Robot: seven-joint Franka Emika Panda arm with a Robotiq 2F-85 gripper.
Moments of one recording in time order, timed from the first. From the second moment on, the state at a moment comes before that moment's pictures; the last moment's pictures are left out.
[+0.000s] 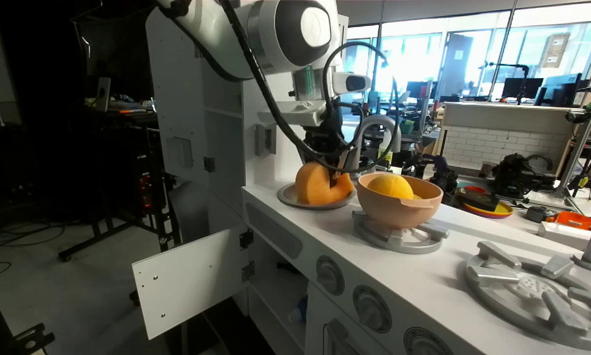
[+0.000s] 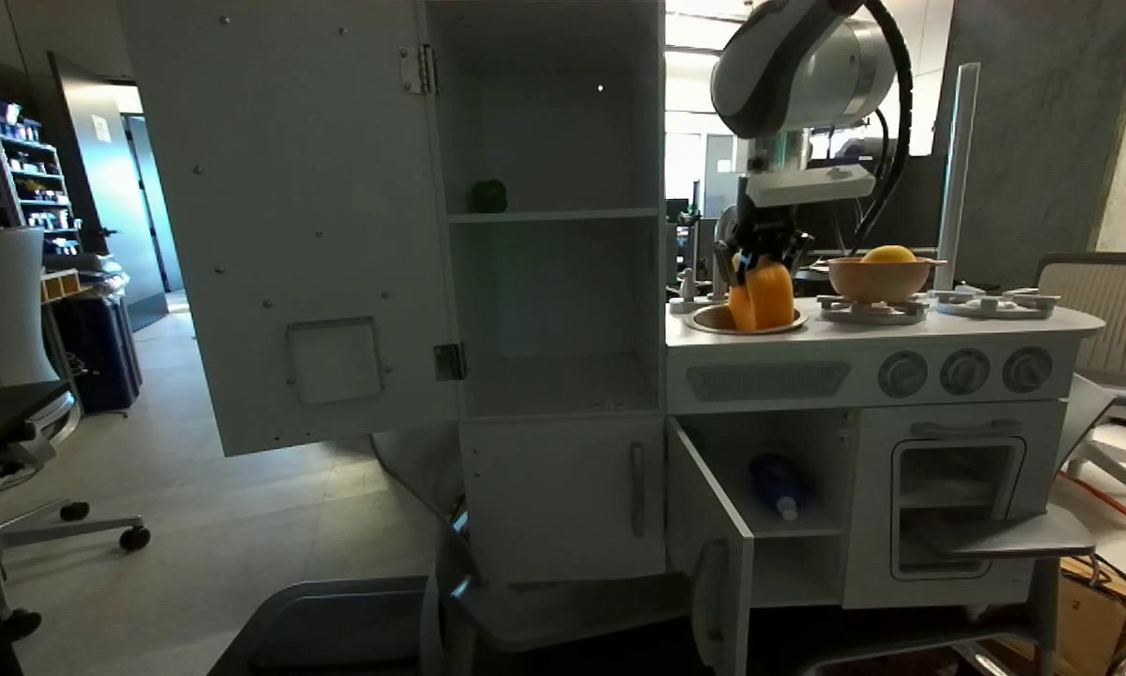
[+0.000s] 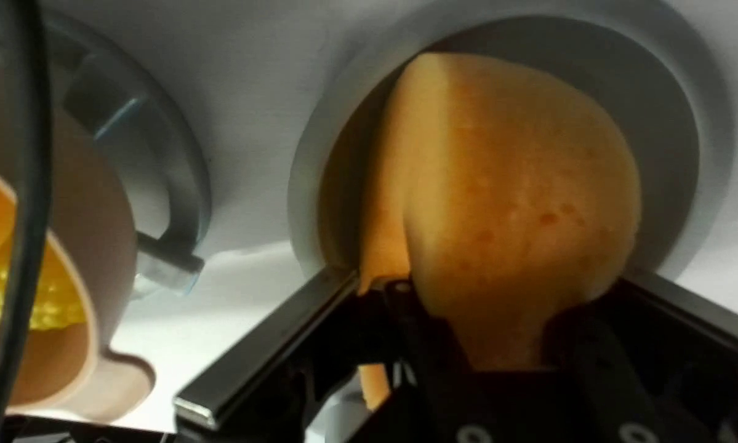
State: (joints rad) arm 0.05 0.82 -0.10 -1.28 -0.07 2.27 0.19
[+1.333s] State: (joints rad) arm 0.02 0.13 -0.06 -2.20 -0.18 2.39 -0.34
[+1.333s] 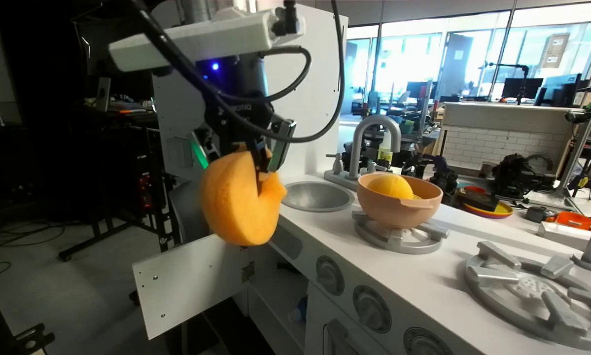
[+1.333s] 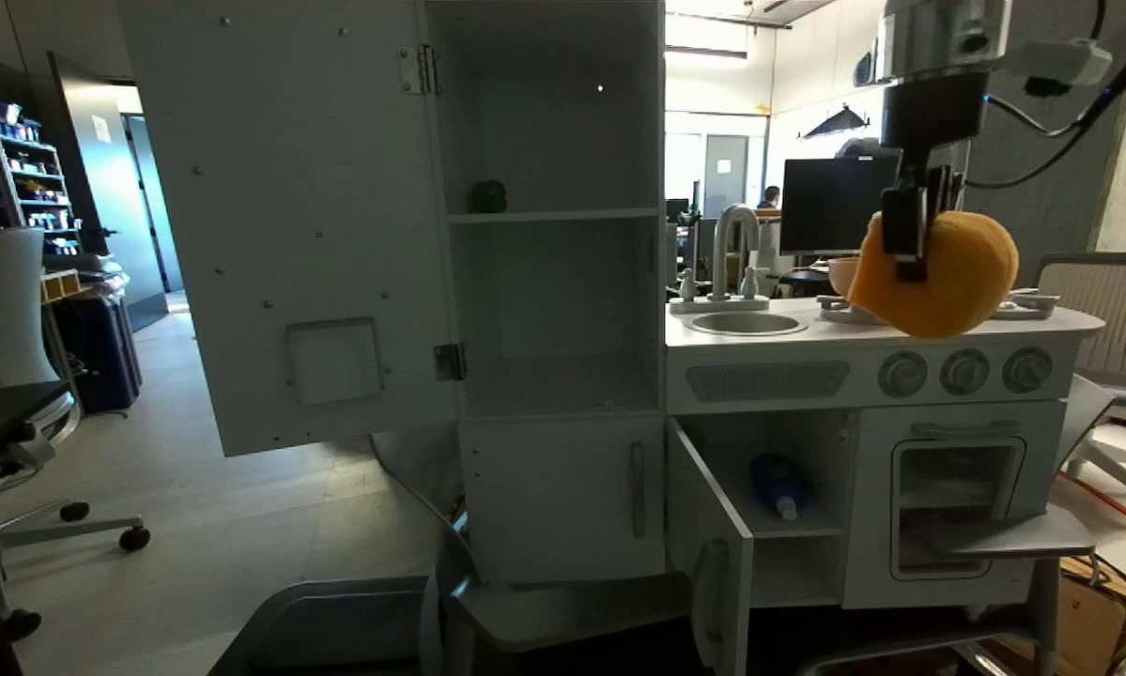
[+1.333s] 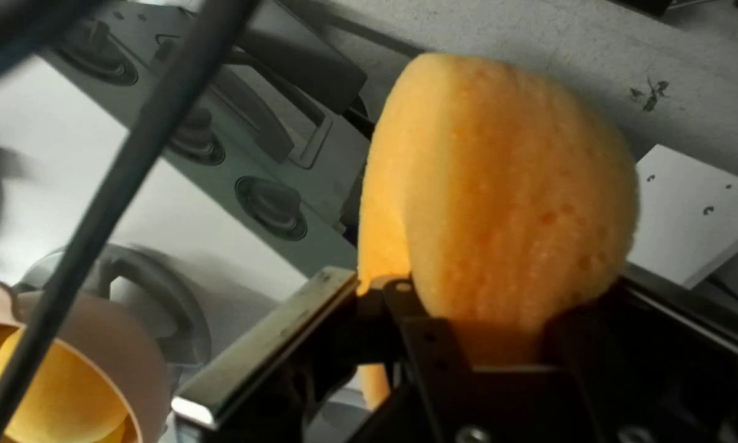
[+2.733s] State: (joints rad) arm 0.44 0.54 -0.46 -2.59 -0.17 3.54 -0.14
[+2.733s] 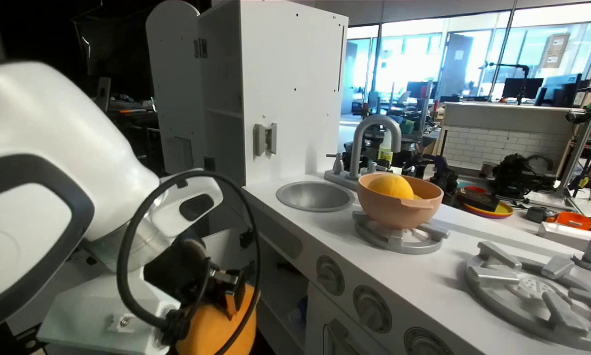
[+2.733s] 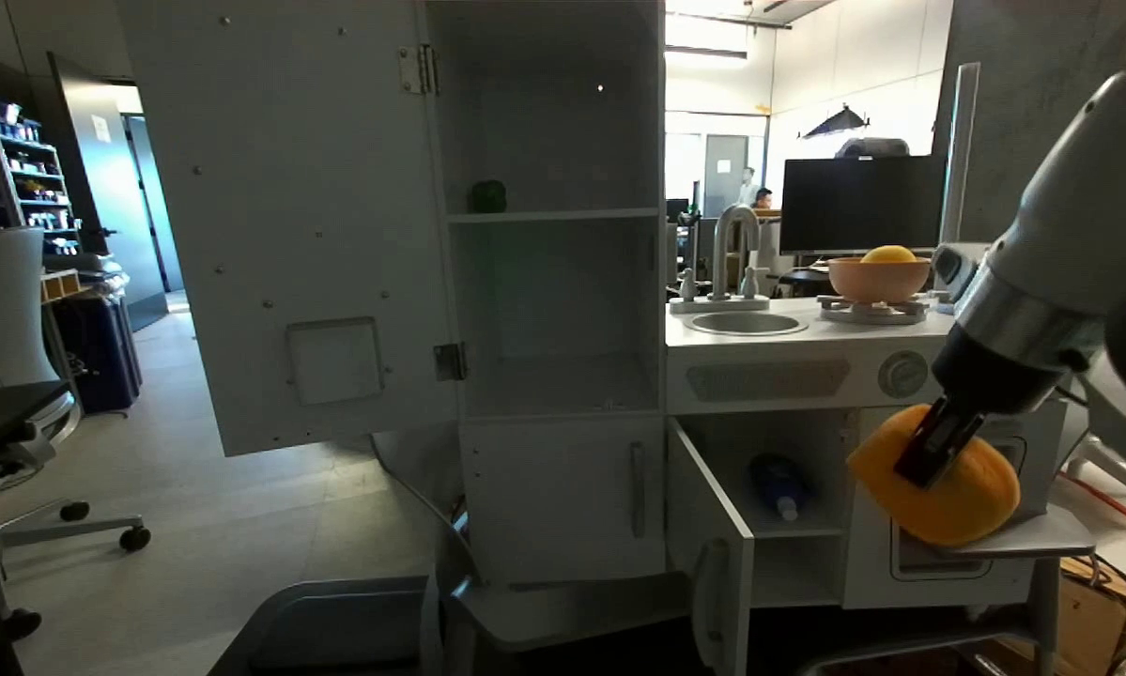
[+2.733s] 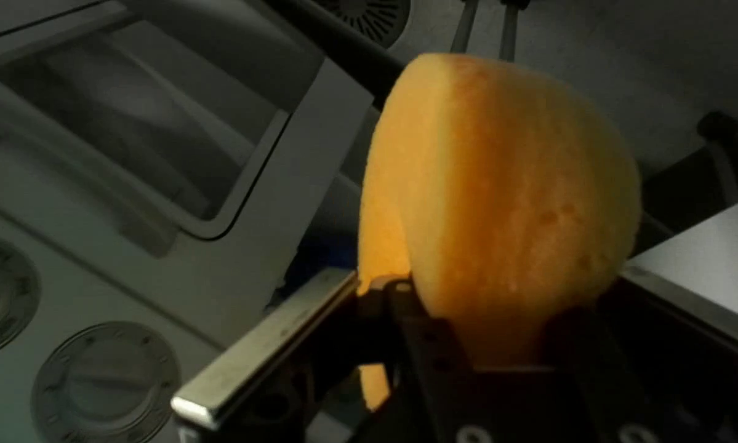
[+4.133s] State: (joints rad) arm 0.41 0.88 -0.28 -2.17 0.12 3.54 -0.17
